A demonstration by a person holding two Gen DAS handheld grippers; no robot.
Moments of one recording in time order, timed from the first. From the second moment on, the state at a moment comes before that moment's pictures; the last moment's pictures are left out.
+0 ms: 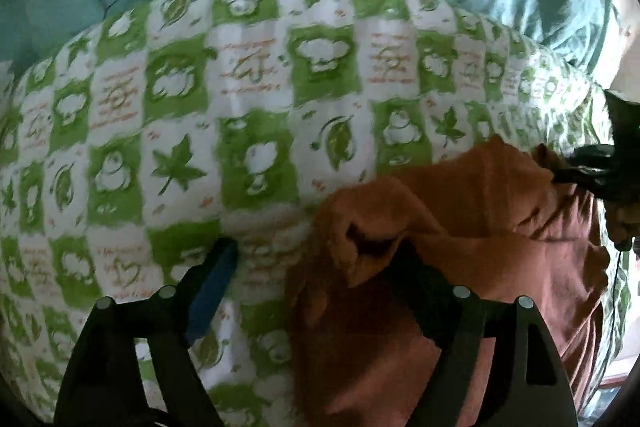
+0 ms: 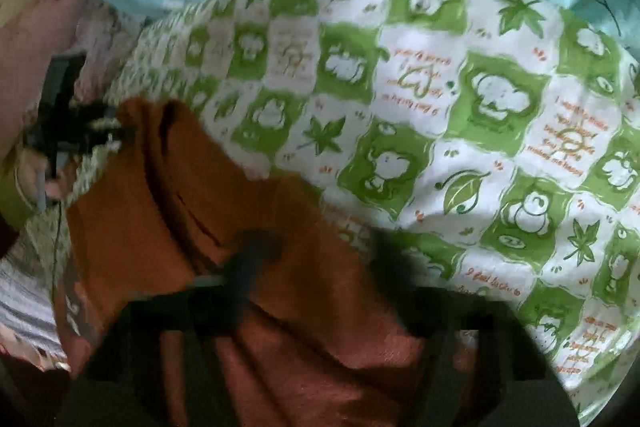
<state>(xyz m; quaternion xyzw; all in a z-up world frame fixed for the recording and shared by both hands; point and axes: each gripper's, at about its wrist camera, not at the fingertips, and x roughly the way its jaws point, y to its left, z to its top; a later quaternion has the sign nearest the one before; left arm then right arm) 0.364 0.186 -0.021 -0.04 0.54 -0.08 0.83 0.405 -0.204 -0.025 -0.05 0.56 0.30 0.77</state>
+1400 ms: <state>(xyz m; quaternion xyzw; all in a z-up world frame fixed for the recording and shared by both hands) 0.055 0.175 -0.013 -0.13 0.58 -0.01 0.80 0.089 -0.280 0.036 0.12 0.51 0.08 0.85</state>
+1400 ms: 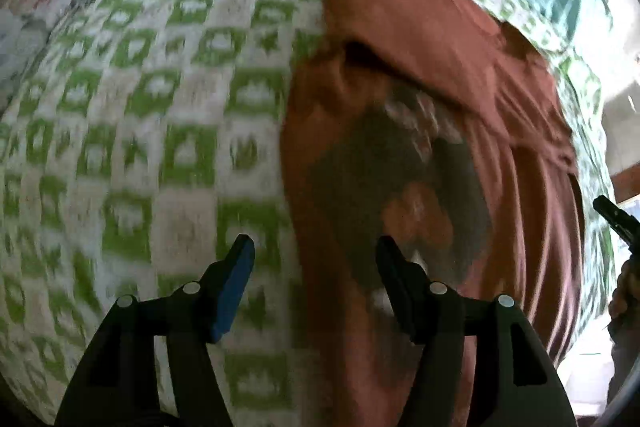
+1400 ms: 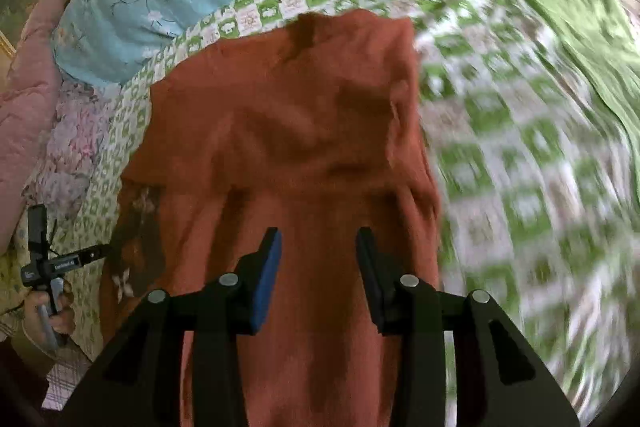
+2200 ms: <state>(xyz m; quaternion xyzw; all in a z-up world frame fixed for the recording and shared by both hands) -0.028 0.106 -0.050 -0.17 0.60 -0.09 0.78 -0.079 -0.305 -0.009 0.24 0.55 0.07 0.80</state>
